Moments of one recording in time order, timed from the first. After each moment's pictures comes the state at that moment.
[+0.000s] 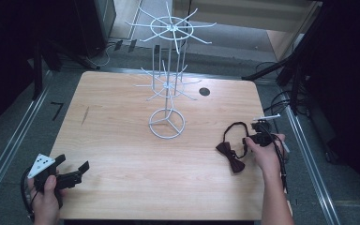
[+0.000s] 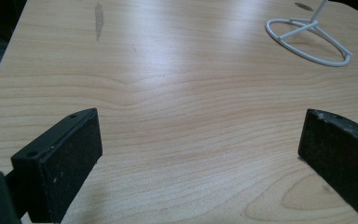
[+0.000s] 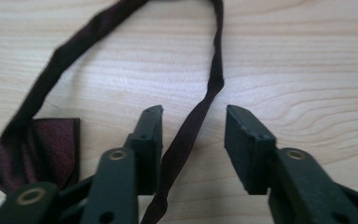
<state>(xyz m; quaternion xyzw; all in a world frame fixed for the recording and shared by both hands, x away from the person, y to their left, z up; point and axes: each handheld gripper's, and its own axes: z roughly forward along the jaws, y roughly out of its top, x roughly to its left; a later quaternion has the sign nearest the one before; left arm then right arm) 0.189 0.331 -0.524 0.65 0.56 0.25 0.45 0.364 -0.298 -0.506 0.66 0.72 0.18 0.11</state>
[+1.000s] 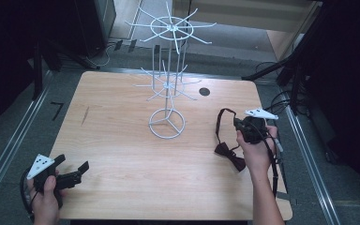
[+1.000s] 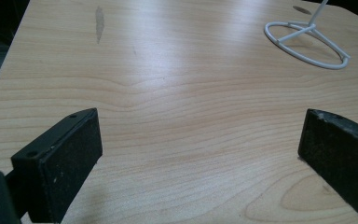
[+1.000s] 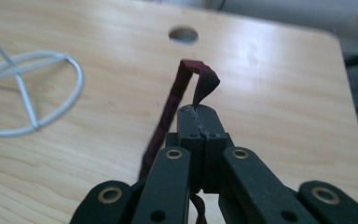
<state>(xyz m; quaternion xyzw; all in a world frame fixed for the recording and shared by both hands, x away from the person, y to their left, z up) 0.187 0.332 -0.523 0.65 0.56 0.25 0.45 0.330 -0.245 -0.442 0.52 0.71 0.38 0.26</state>
